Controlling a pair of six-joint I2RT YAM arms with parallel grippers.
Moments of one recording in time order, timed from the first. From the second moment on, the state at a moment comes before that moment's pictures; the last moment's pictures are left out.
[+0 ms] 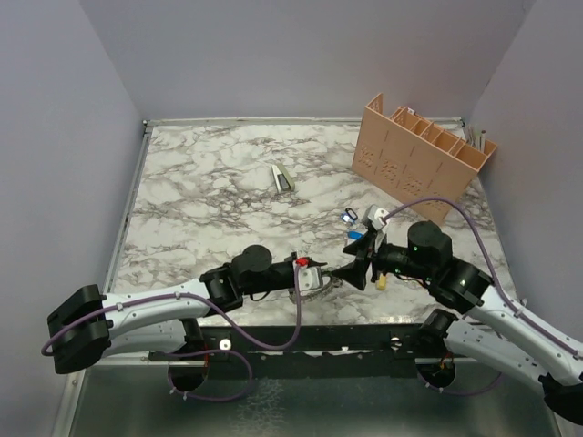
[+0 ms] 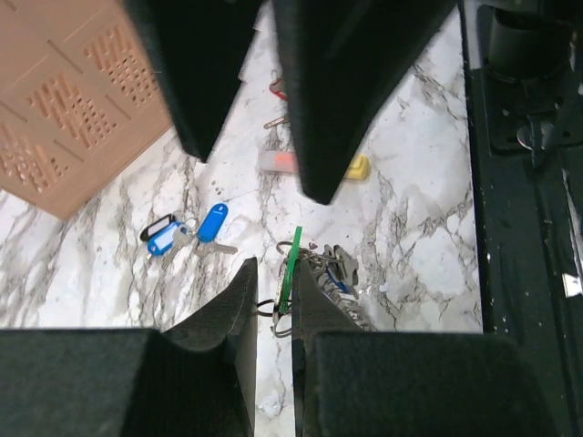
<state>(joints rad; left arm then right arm) -1.12 1.04 0.49 0.37 0.25 0.43 0.81 0.73 0.73 -0.35 -0.36 0.08</state>
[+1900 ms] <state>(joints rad) -1.17 0.91 0.31 0.70 -0.17 -0.17 0.82 0.86 0.21 0.77 -0.46 0.14</state>
